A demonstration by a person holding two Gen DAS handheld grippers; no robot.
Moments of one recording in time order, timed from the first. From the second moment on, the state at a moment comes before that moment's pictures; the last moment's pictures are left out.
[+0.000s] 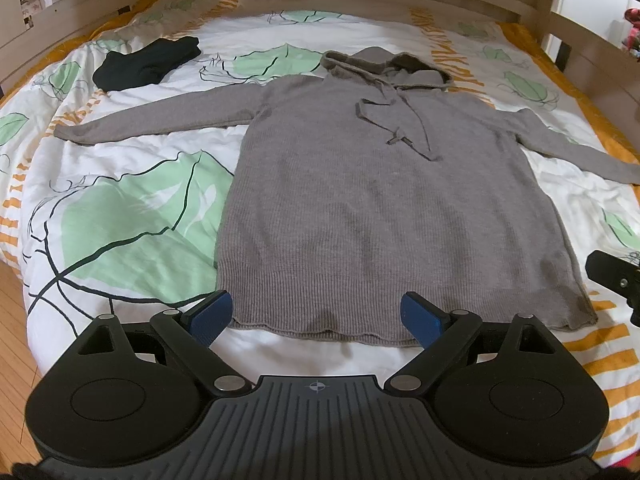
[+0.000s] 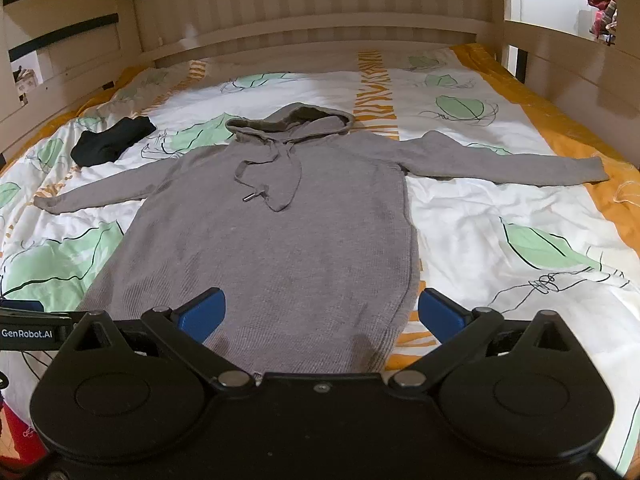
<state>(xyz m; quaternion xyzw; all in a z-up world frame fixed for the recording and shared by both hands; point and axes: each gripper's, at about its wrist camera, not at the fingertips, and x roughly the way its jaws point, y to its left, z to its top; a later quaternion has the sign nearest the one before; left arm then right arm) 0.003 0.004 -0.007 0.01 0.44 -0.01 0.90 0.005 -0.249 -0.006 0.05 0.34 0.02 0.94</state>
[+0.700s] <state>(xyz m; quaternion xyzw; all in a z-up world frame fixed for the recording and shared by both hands) 0.006 0.006 -0.012 0.00 0.45 -0.01 0.89 0.008 -0.247 -0.007 0.05 0.35 0.02 0.93</state>
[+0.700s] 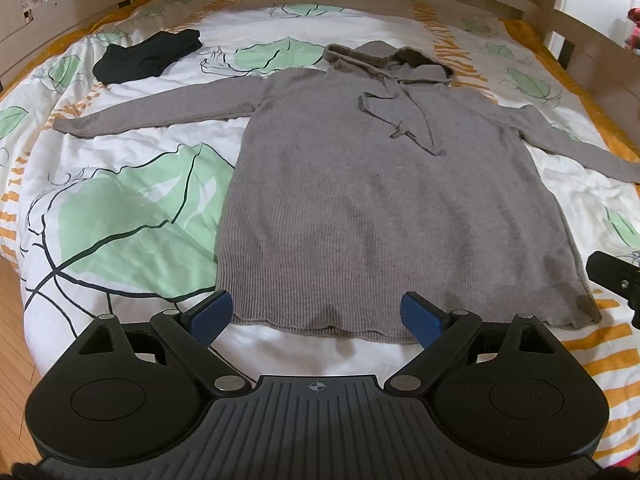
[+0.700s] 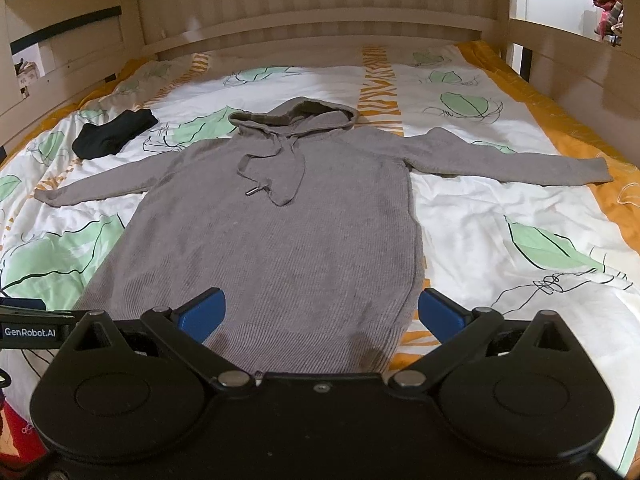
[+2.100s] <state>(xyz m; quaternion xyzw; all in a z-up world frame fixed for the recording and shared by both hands) 0.067 0.060 -0.042 -0.16 0.46 -0.10 0.87 0.071 -0.218 -0.039 0.01 0.41 0.10 0.91</state>
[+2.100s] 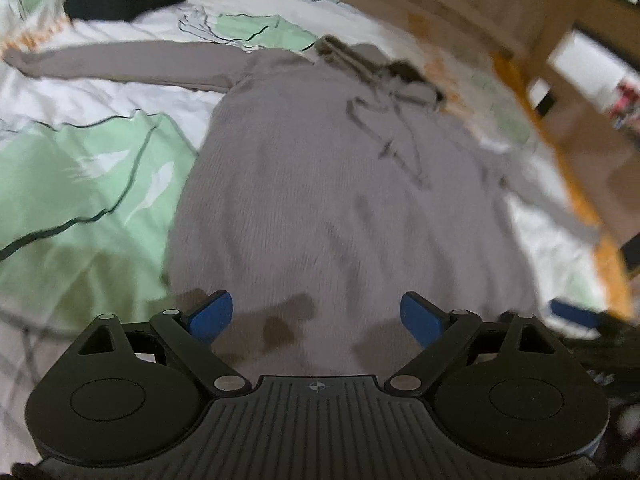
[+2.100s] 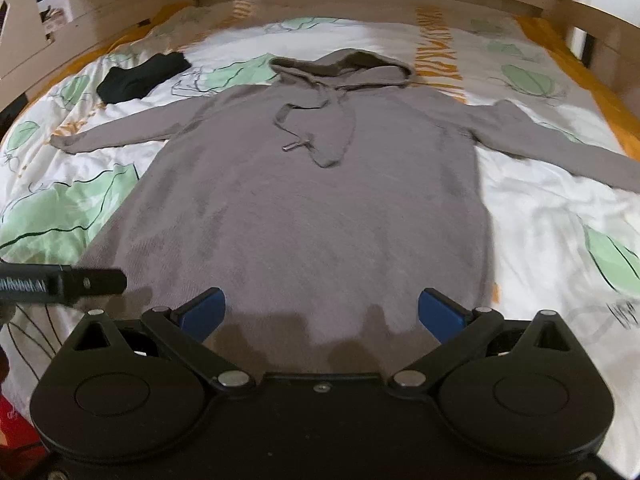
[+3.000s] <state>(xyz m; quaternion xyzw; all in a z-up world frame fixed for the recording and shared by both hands) 0.276 0.336 -0.054 -0.17 0.40 0.09 0.90 0.233 -0.171 -0.058 0.14 0.39 0.17 0.90</state>
